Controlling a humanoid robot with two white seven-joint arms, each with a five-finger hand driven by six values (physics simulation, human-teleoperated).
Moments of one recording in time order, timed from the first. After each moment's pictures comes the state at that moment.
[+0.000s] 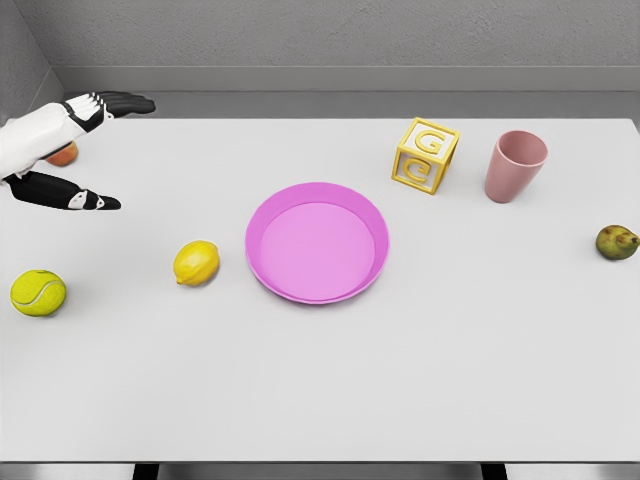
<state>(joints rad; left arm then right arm) -0.34 0.79 -0.09 -1.58 0.09 -0.61 -0.61 0.06 0.00 -0.05 -0.01 -0.09 -0.12 0.11</state>
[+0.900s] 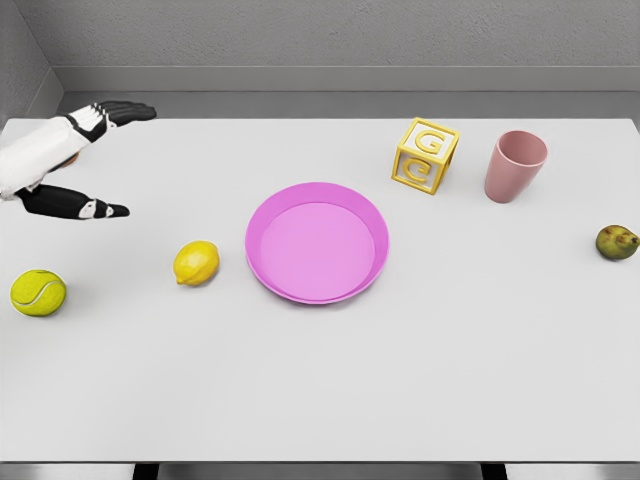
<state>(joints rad) -0.27 0.67 0.00 -1.60 0.00 -0.61 -0.61 0.06 0.00 -0.05 -0.01 -0.09 -0.12 0.10</state>
